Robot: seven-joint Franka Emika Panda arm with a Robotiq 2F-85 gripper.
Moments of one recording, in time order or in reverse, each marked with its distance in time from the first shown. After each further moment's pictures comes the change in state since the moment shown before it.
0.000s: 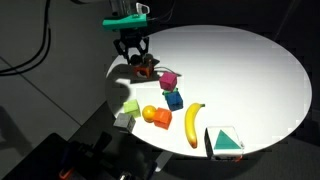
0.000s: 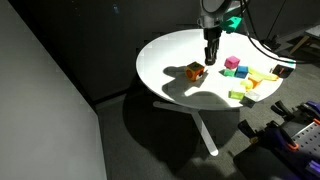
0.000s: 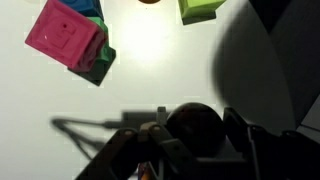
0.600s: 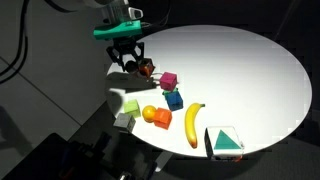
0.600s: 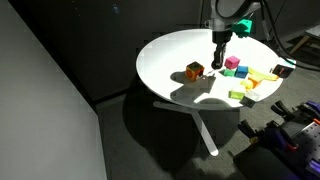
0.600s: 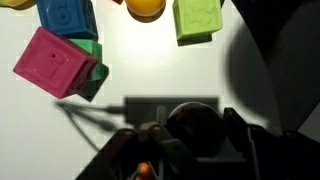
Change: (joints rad) arm -0.007 -0.144 0.000 -0.240 0.000 0.146 -0.053
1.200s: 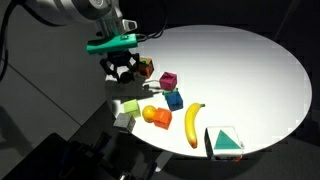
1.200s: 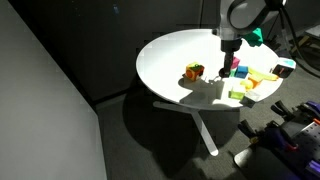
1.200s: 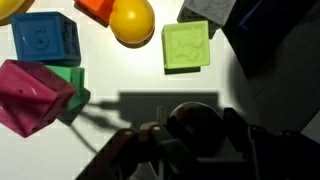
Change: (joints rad) arm -0.007 -0.082 0.005 -0.187 -0.001 0.099 -0.065
